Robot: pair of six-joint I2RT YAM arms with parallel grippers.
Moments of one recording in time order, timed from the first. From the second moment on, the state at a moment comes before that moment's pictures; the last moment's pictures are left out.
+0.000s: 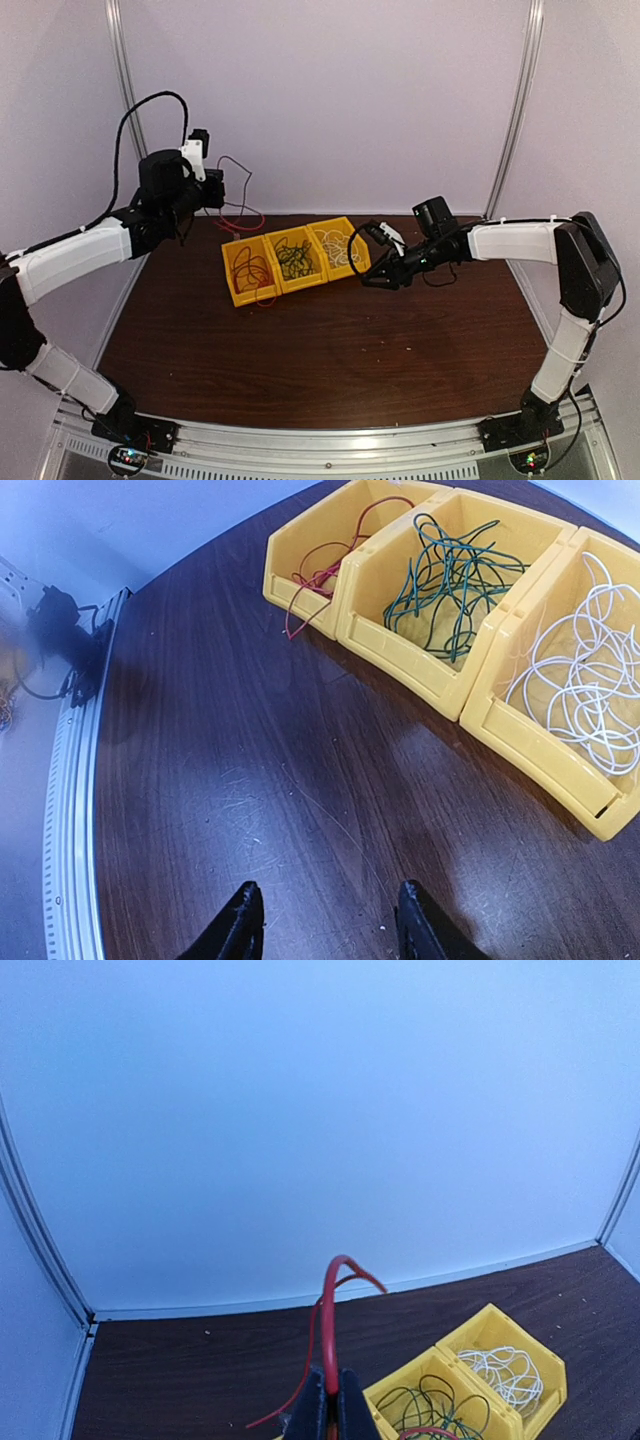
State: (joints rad) left arm -0.50 1.33 1.07 0.15 -0.27 -0.08; right arm 0.47 1.79 1.19 -0.24 -0.79 -0.26
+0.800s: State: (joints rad) left arm -0.47 1.49 1.35 0.07 -0.17 -0.13; right arm 0.47 1.84 1.20 -0.25 -0.80 -0.27
